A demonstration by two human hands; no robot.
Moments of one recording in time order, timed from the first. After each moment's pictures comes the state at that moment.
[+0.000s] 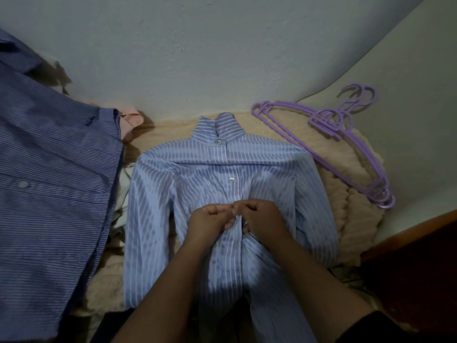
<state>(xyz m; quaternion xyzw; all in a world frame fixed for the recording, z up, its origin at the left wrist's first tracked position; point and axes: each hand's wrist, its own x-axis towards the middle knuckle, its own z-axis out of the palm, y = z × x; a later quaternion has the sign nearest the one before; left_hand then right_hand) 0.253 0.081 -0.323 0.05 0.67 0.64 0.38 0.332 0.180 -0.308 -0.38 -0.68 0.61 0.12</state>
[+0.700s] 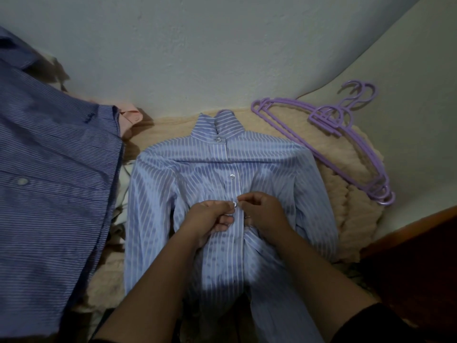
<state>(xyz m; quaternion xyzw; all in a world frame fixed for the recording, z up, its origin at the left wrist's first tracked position) 0.238 0.082 -0.317 0.00 0.65 0.61 0.46 0.332 0.187 -0.311 -0.38 -0.60 0.69 0.12</state>
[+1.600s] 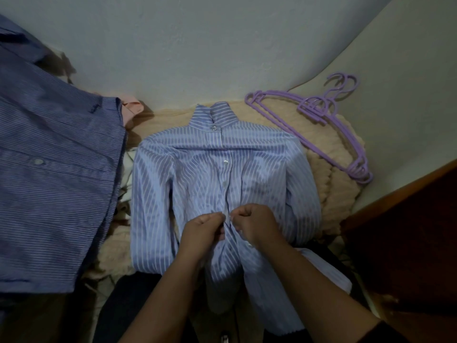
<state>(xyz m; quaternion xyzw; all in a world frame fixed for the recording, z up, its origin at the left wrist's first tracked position) 0.319 0.032 -0.290 -0.04 0.68 0.63 0.37 0.378 0.138 -0.311 -0.40 -0.70 0.60 0.06</state>
